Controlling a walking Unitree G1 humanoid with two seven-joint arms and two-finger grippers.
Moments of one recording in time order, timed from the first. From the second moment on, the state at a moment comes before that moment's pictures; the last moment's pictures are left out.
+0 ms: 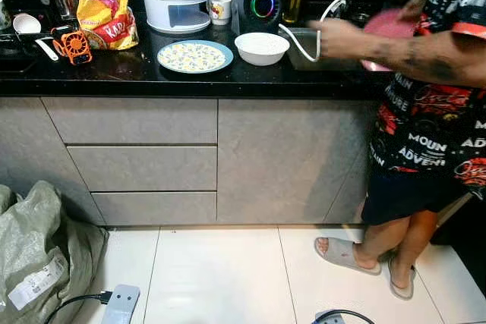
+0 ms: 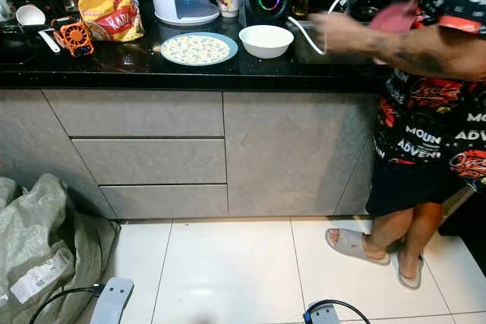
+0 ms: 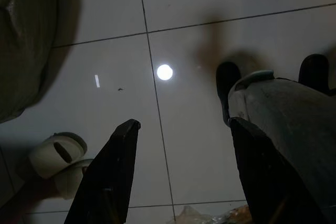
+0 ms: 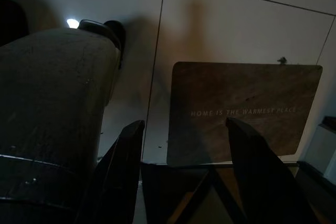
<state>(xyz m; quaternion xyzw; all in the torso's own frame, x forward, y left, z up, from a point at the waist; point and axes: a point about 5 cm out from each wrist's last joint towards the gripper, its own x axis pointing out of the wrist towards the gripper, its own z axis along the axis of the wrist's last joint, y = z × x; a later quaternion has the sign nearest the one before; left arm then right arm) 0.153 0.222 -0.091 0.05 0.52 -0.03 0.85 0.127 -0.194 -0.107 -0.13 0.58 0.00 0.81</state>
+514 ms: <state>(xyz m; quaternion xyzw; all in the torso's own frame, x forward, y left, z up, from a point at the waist) 0.153 0.229 -0.090 0.05 0.52 -0.02 0.85 0.127 -0.195 -0.107 -0.13 0.57 -0.01 0.81</state>
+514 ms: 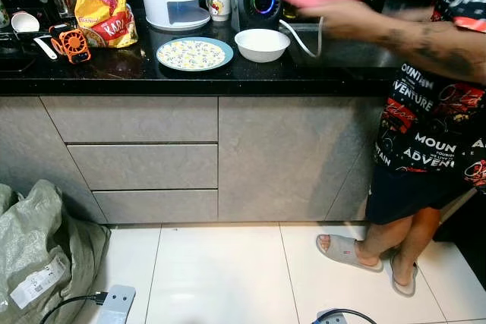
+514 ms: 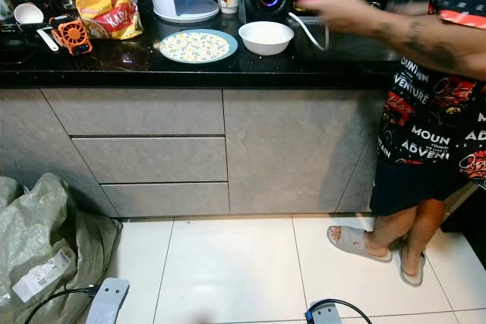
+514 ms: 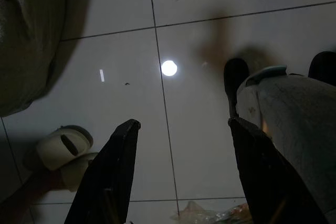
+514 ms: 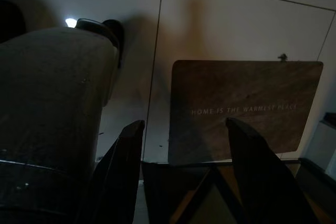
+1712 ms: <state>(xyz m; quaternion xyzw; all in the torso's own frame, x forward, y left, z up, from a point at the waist) 0.156 0.221 -0.090 0.05 0.52 -0.04 0.85 0.131 -0.194 -0.106 -0.12 0.57 -0.01 0.81</state>
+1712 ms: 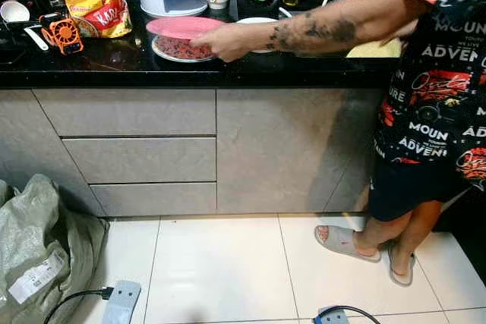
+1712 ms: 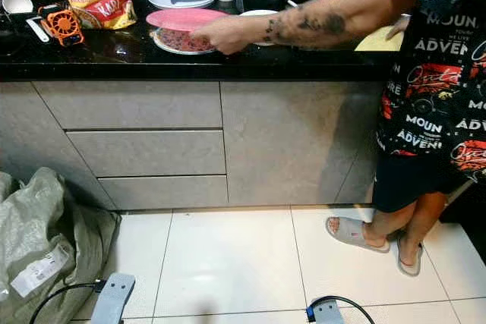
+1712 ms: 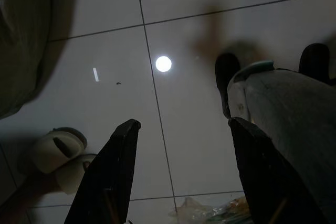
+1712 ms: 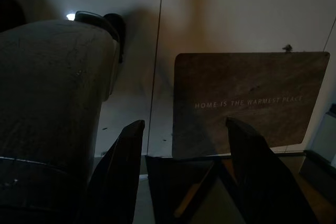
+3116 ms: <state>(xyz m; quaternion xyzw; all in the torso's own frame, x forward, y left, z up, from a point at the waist) 0.147 0.210 -0.096 0.04 0.53 -0.05 0.85 0.136 -0.193 -0.104 -0.13 0.57 0.01 0.81</state>
